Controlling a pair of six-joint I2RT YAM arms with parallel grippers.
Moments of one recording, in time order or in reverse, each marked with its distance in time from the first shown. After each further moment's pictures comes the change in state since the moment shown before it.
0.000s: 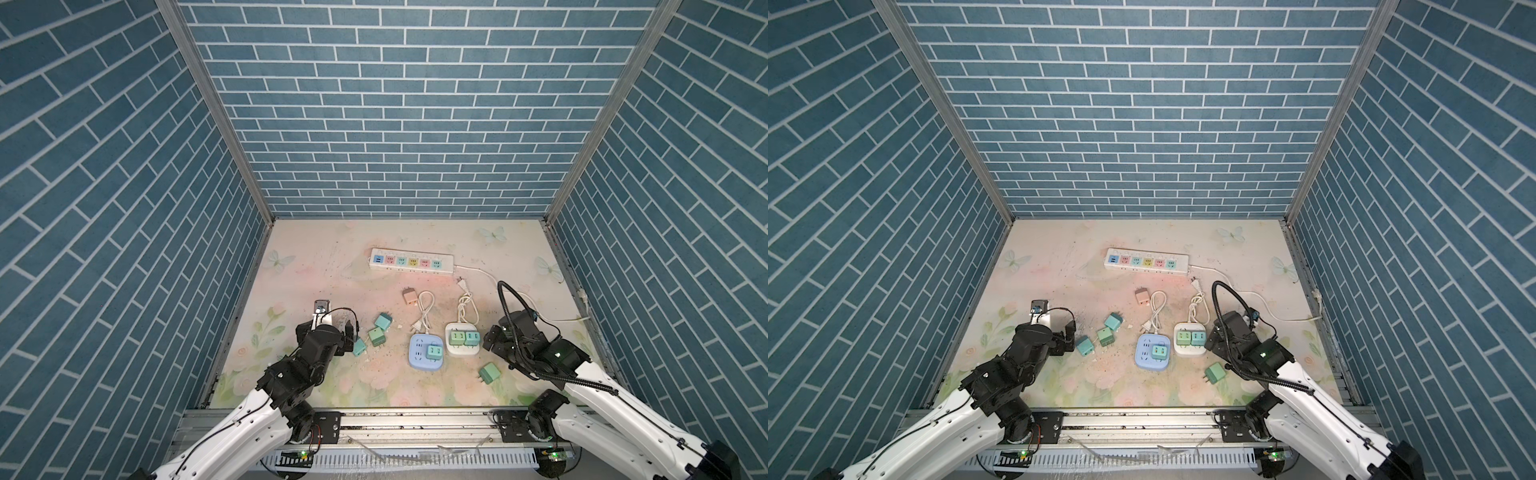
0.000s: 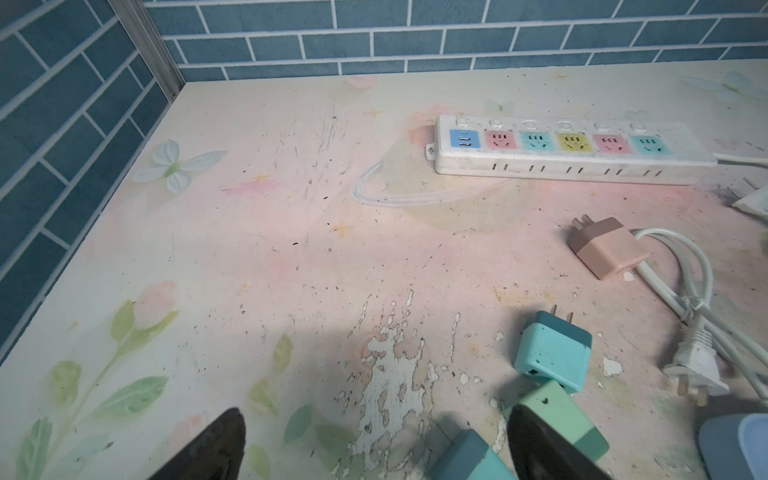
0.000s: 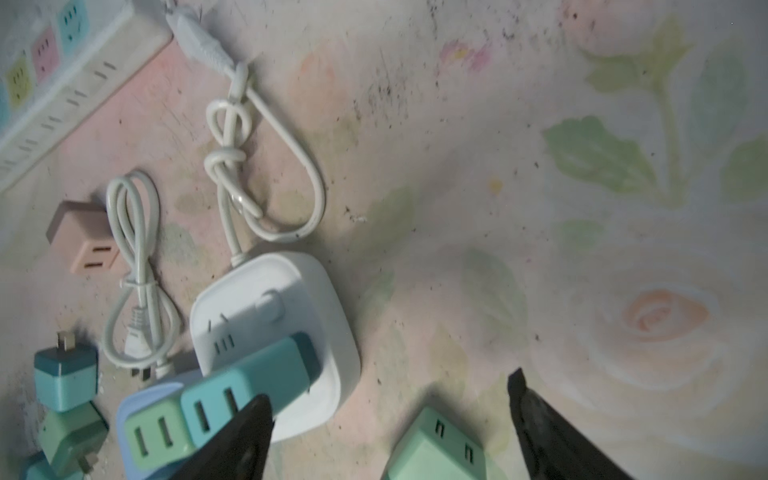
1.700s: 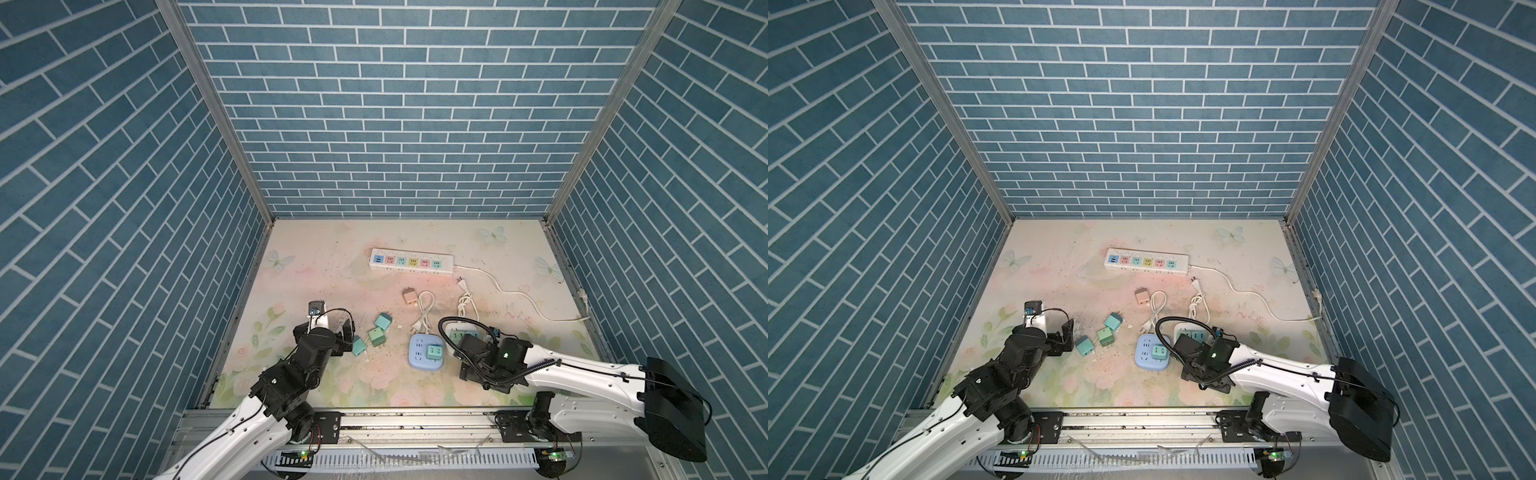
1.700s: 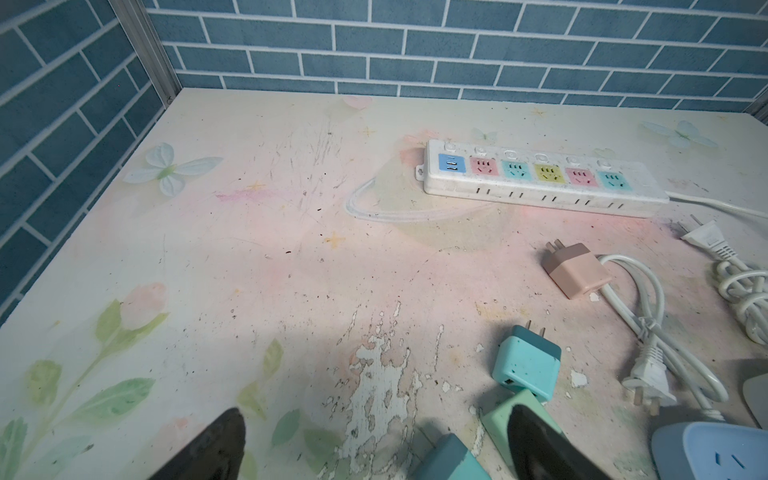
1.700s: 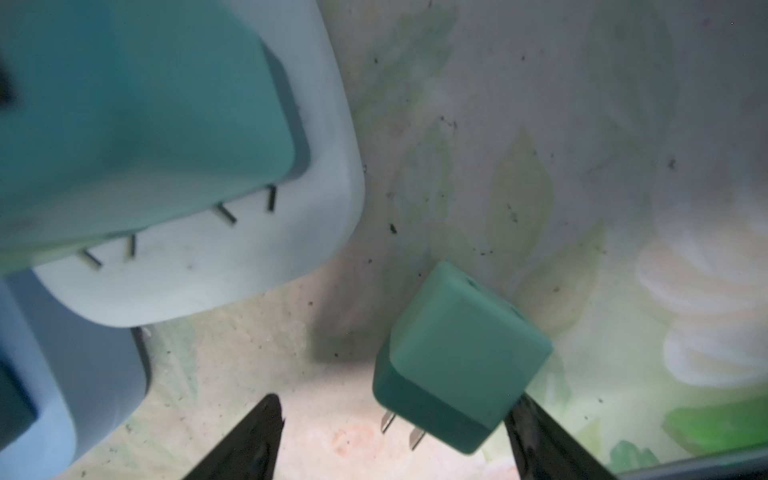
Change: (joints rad) left arm 0.000 -0.080 -0.002 -0.016 0.024 -0.026; right arm 0.394 0.399 0.033 0.014 -0.036 0.229
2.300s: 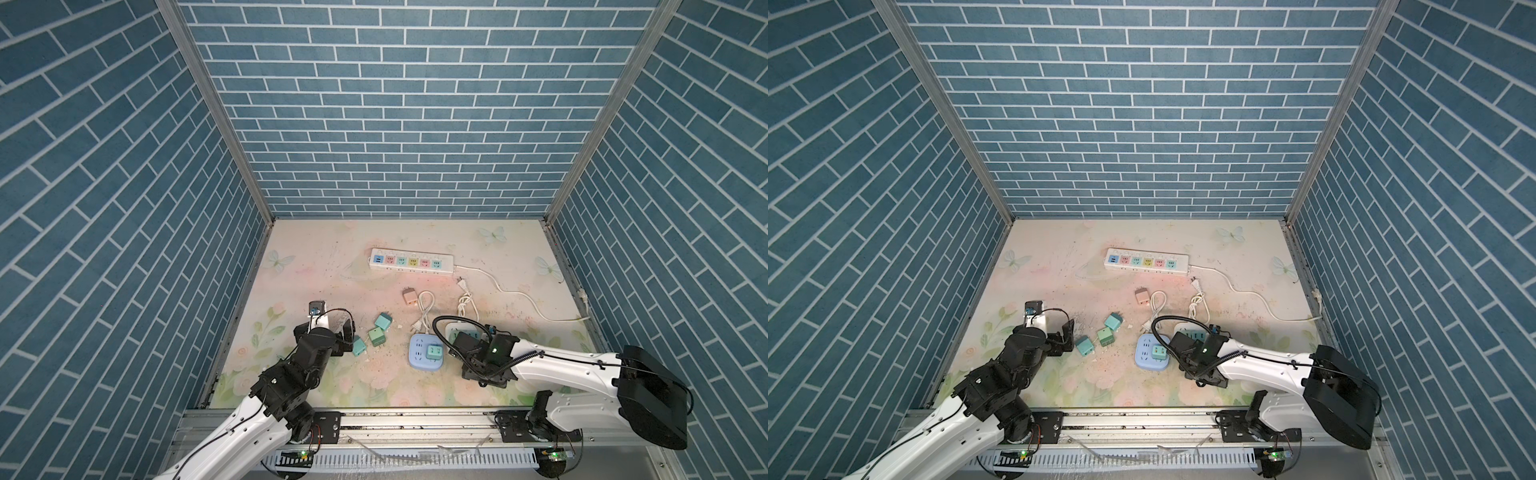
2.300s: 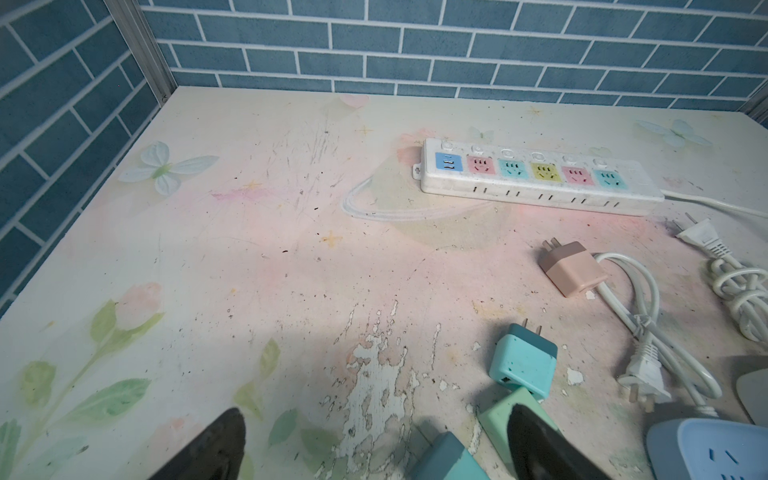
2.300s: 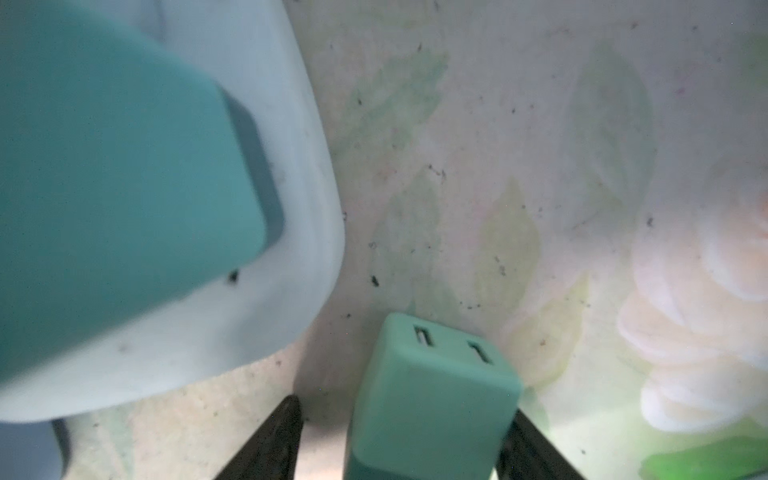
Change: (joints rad) left arm 0.000 0.000 0.000 0.000 0.009 0.000; right arm -0.037 0.112 0.011 0.024 0.060 -0.066
